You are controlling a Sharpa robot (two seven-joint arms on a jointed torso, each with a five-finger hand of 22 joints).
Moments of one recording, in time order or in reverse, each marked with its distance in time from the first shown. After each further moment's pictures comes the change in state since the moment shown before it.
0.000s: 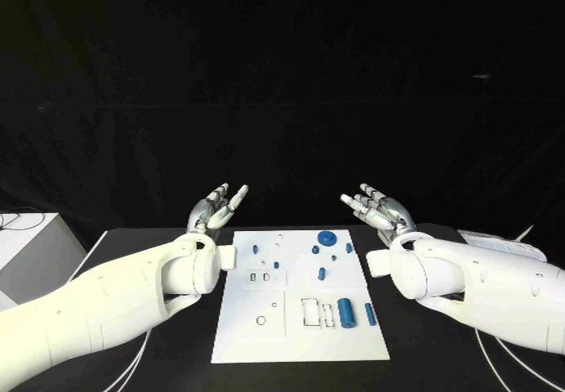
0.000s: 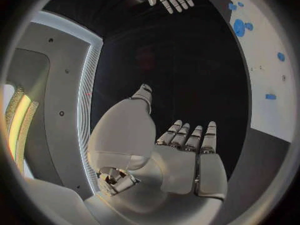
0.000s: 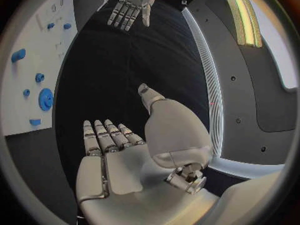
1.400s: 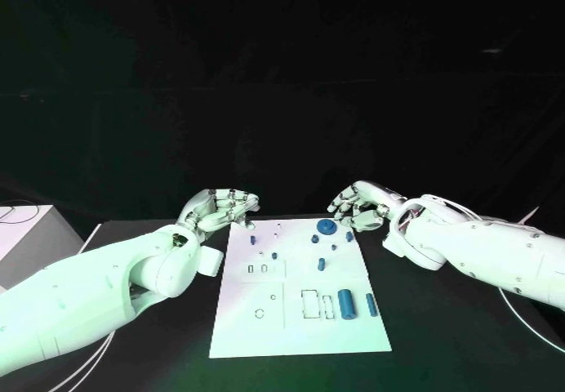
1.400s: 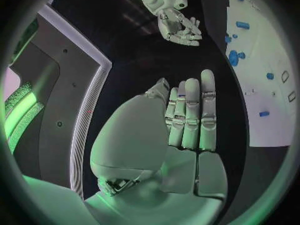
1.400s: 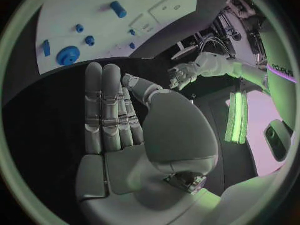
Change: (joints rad) left arm 0.000 -0.153 0.056 0.174 -0.247 0.251 -0.120; left_hand 0.303 -0.051 0.161 0.008 0.006 0.747 0.032 0.264 0.231 1.072 -0.014 0.153 0.091 1.033 -0.157 0.913 0.651 0.047 0.917 -0.138 0.683 0.337; right arm 0.109 0.052 -0.029 -0.164 -1.115 0.175 -0.248; right_hand 0.137 -0.182 0.317 -0.155 0.108 0.888 0.033 0.147 0.131 1.048 -0.171 0.044 0.046 1.281 -0.249 0.644 0.530 0.124 1.082 -0.192 0.757 0.458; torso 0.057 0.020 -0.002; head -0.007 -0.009
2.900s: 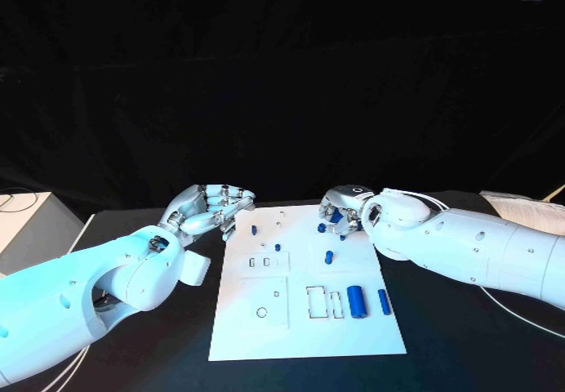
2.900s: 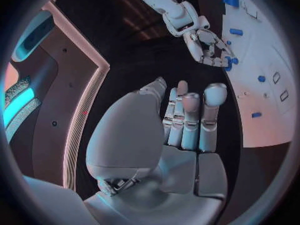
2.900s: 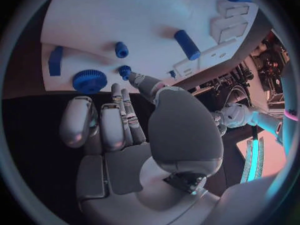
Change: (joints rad) left arm 0.000 -0.084 0.067 0.162 -0.052 0.029 -0.026; left_hand -0.063 -0.063 0.095 -0.002 0.000 -0.008 -0.007 -0.004 0.037 -0.008 -0.004 0.020 0.058 0.106 -0.020 0.209 0.218 -0.017 0.141 -0.023 0.448 0.425; right arm 0.032 0.114 -0.003 -0.076 -0.407 0.129 -0.270; right_hand -0.044 -0.076 0.031 0.065 -0.033 -0.021 -0.005 -0.006 0.071 -0.119 0.017 0.000 0.001 0.003 0.011 0.646 0.590 -0.078 0.170 0.021 0.474 0.618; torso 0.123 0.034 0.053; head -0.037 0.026
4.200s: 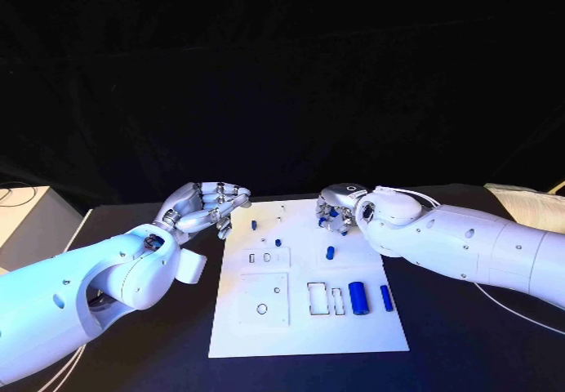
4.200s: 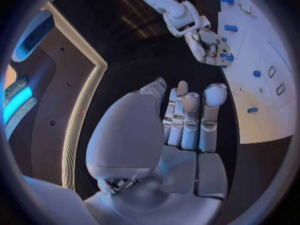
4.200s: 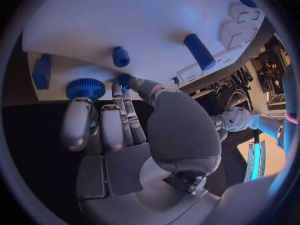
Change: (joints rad) left arm 0.000 -0.003 0.005 -0.001 -0.002 0.000 0.000; left_hand 0.000 0.000 0.007 -0.001 0.000 -0.007 0.000 0.000 0.000 -0.007 0.000 0.000 0.002 0.000 0.000 -0.004 -0.001 0.000 0.000 0.000 0.004 0.003; right arm -0.002 0.020 0.001 -0.018 -0.030 0.014 -0.015; right_hand 0.042 0.043 0.041 -0.005 -0.012 0.034 -0.012 0.033 0.044 0.058 -0.014 -0.003 0.029 0.000 0.000 0.028 0.001 0.000 0.011 -0.003 0.023 0.036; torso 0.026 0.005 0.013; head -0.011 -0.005
